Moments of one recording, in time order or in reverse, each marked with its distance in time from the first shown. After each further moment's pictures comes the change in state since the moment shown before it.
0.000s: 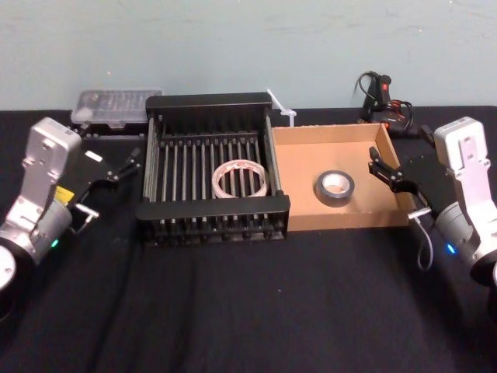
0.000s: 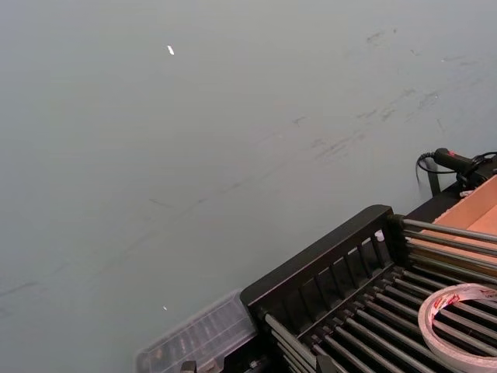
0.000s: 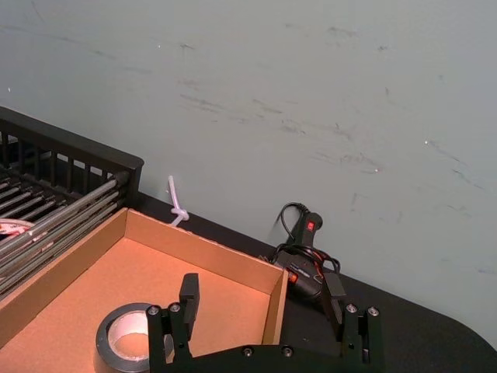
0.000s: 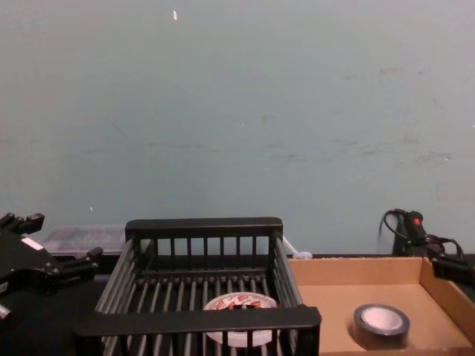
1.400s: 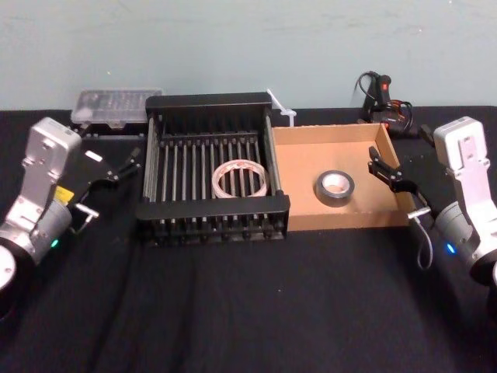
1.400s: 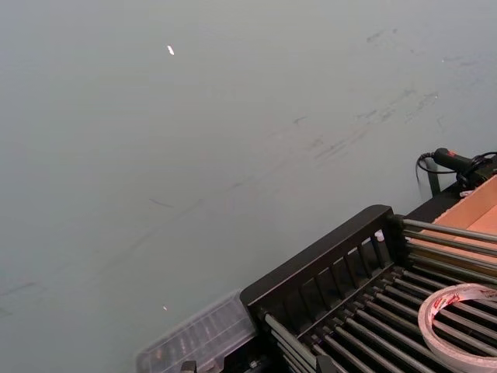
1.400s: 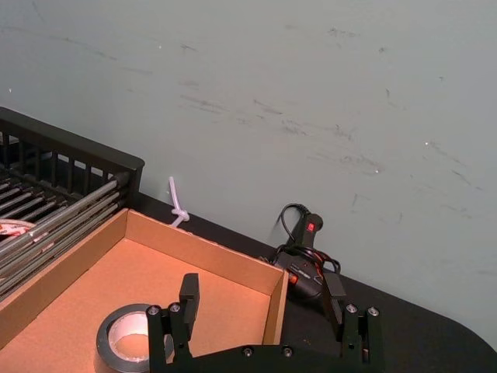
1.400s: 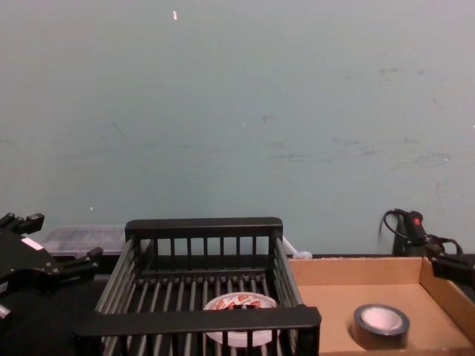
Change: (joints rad) left arm 0.000 0.000 0.000 0.000 0.000 0.000 0.000; right arm 0.002 0.001 -0.002 0.000 0.000 0.000 0.000
